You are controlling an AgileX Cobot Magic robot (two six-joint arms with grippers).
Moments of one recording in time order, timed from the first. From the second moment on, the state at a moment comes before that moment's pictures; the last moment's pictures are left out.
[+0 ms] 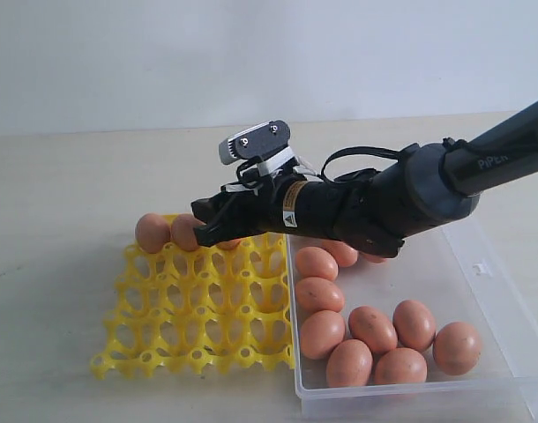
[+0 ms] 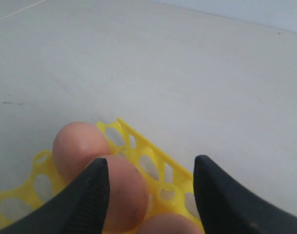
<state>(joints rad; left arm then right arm) -0.08 0.03 0.00 0.10 0.33 -0.03 0.58 2.13 -1.11 -0.57 -0.56 0.53</state>
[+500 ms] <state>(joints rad) -0.08 0.03 0.00 0.10 0.33 -0.03 0.58 1.81 -1.11 -0.68 -0.05 0.65</state>
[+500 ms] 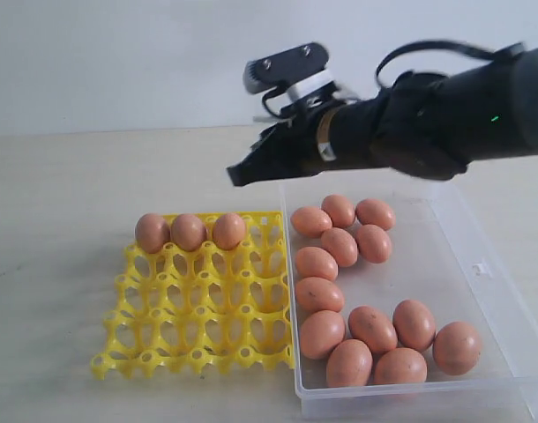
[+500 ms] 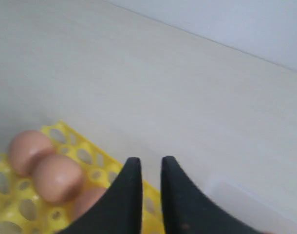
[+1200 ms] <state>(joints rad) -0.08 0.03 0.00 0.10 0.33 -0.03 0.36 1.86 -1.22 -0.13 0.69 0.19</state>
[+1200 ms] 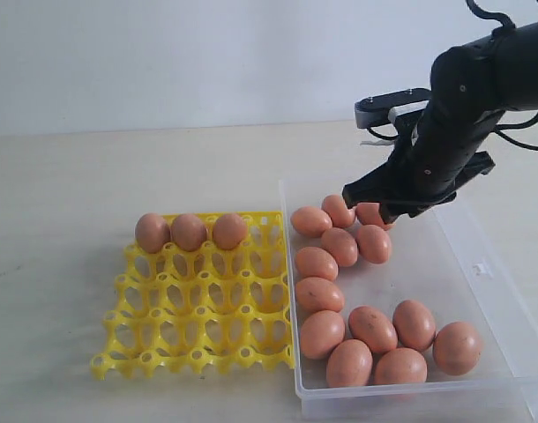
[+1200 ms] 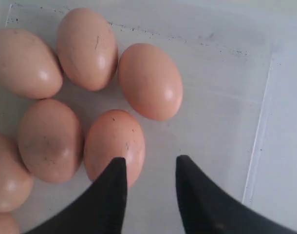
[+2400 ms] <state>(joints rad) -0.08 0.03 0.00 0.10 0.33 -0.03 0.36 2.08 -1.40 0.01 0.75 0.03</state>
